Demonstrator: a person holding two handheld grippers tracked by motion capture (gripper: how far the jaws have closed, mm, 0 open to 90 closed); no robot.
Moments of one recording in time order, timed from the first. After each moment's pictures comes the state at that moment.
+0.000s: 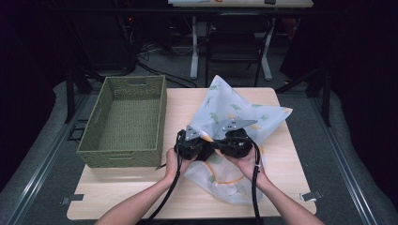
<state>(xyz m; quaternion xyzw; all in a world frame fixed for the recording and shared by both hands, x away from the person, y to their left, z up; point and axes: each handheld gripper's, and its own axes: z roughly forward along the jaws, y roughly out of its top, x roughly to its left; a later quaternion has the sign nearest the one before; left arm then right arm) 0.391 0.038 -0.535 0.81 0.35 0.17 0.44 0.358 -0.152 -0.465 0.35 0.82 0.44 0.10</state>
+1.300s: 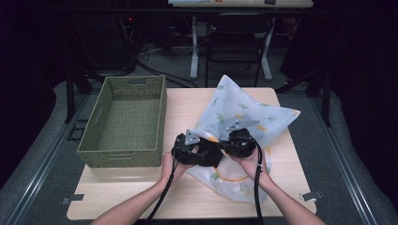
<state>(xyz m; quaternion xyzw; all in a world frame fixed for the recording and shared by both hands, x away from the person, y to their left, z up) 0.382 0.055 -0.541 0.84 0.34 0.16 0.39 0.365 -0.163 -0.477 0.37 0.83 0.41 0.11</state>
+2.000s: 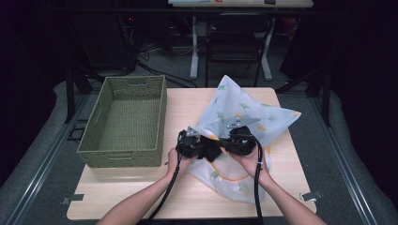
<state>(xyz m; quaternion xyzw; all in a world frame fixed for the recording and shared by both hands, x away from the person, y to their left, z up) 0.415 0.039 -0.567 0.83 0.37 0.10 0.41 0.369 -0.164 -0.475 0.38 0.82 0.42 0.11</state>
